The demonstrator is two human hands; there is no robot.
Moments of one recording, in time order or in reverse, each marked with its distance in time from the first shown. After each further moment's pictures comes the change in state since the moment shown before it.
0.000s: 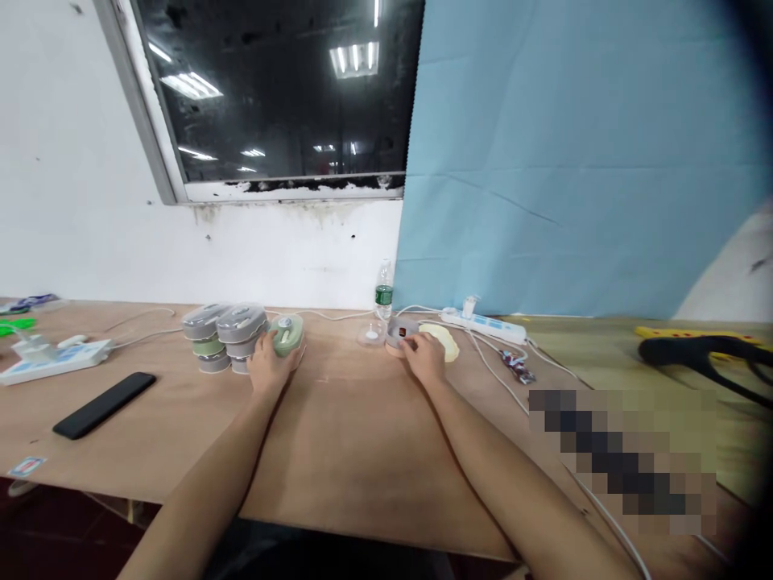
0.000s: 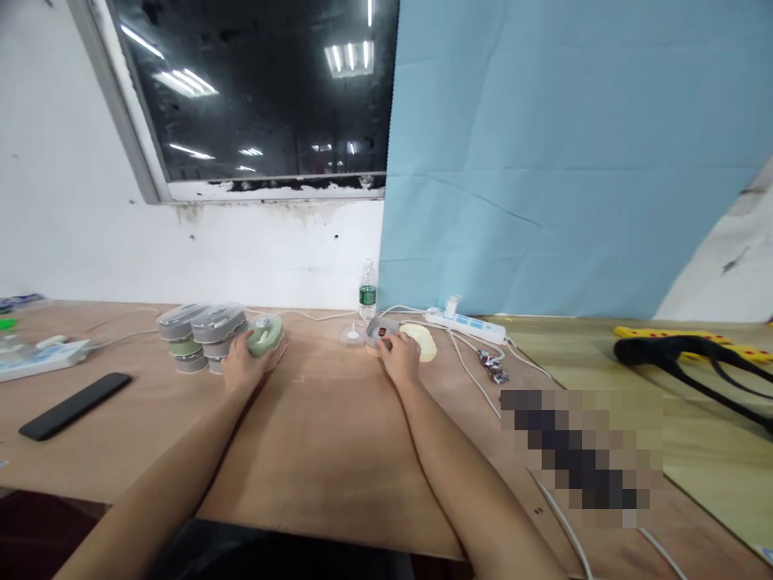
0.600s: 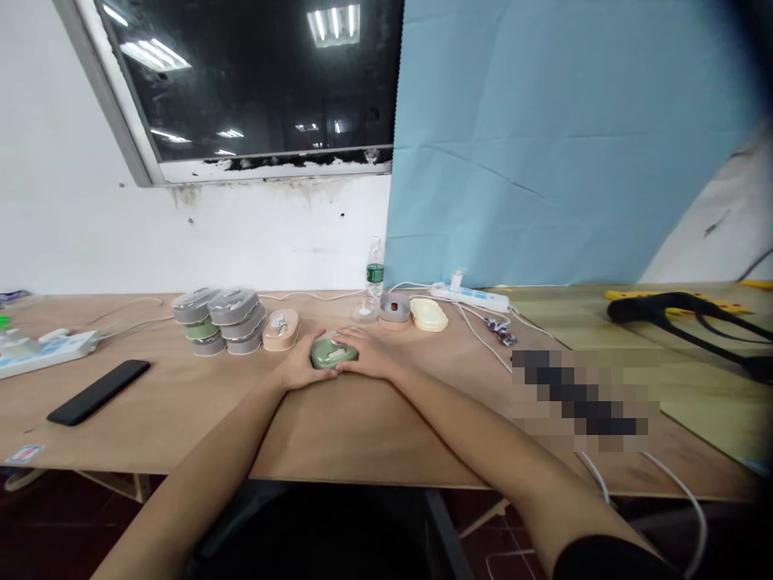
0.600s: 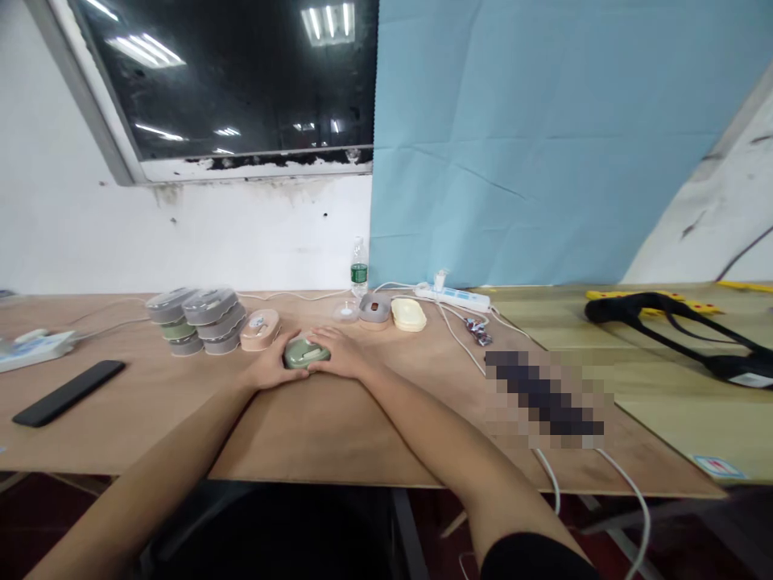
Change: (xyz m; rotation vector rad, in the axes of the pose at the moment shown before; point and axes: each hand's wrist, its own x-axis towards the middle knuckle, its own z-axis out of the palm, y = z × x) left_hand -0.035 0.032 -0.001 -0.447 -0.720 0.396; right_hand -0.041 -0.106 -0.001 0.431 -0.586 -0.488
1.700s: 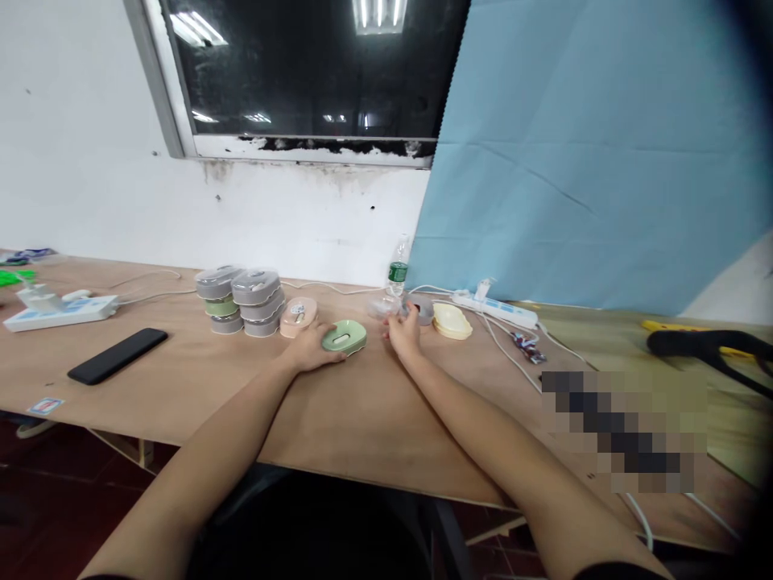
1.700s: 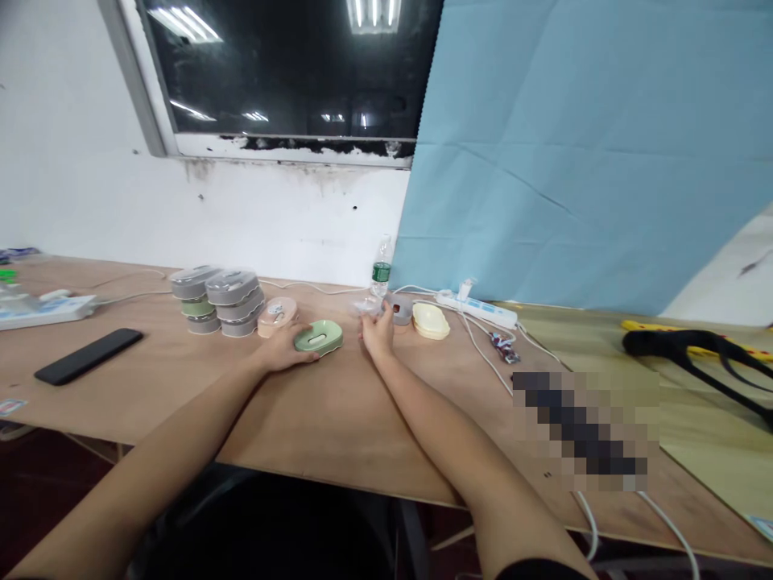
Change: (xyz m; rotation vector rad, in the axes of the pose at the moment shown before) left_hand 0.005 -0.012 -0.013 0.191 -0.004 -0.200; right_hand 0.023 0.047 0.011 0.405 0.654 0.775
